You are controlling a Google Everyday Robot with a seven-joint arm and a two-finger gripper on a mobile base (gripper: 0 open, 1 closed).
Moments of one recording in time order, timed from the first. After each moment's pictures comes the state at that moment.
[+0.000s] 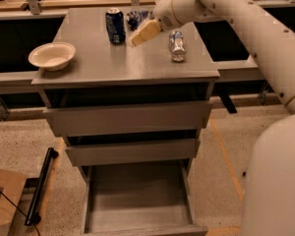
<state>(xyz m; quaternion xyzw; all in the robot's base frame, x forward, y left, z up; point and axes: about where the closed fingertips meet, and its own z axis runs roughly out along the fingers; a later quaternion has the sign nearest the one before) 0.783 0.008 0.964 -0.52 0.67 0.13 0.52</state>
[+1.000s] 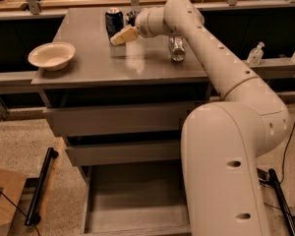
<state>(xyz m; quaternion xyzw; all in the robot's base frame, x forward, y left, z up) 0.903 0.058 0.898 -0.42 0.70 0.16 0.55</state>
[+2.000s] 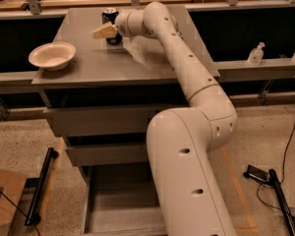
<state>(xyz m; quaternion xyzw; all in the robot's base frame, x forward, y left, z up) 0.936 0.143 0.895 -0.41 0.67 0.22 0.58</state>
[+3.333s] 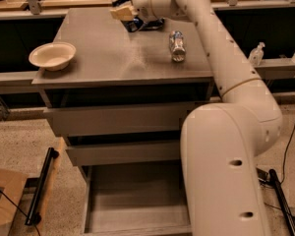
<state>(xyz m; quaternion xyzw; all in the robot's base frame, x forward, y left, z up) 0.860 0.087 0.975 -0.48 0.62 0.23 0.58</state>
